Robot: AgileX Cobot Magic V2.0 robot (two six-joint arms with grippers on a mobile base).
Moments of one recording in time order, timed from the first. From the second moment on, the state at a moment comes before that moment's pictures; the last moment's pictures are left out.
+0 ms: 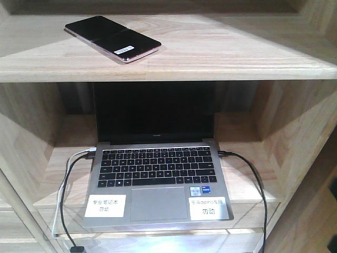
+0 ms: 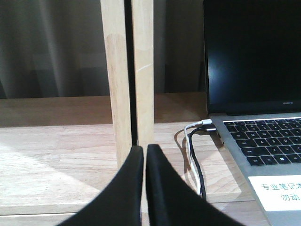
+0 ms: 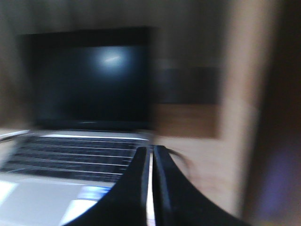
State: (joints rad) left arm 0.02 -0.02 0.03 -0.13 0.23 0.14; right arm 0.15 0.26 -0.24 0.18 0.29 -0.04
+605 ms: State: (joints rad) left arm 0.02 -0.02 0.03 -0.13 0.23 0.14; right arm -0.03 -0.01 0.03 0.15 0.21 -0.02
